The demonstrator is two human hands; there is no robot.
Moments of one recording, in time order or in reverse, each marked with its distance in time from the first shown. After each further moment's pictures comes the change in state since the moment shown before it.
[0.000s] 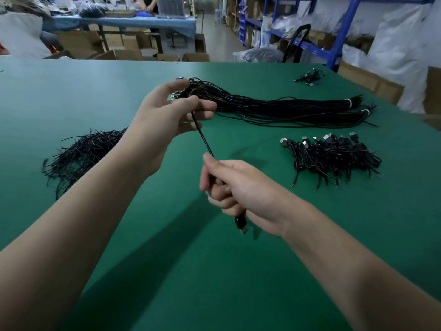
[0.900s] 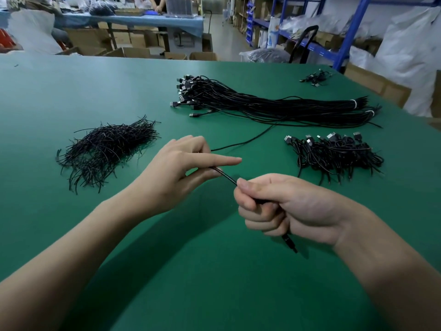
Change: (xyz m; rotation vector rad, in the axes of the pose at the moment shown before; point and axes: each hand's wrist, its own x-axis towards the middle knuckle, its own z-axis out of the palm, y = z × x) left_hand -0.063 -0.032 -0.014 0.927 -0.364 0.603; right_hand -0.052 -0.001 -0.028 0.100 -0.315 0.140
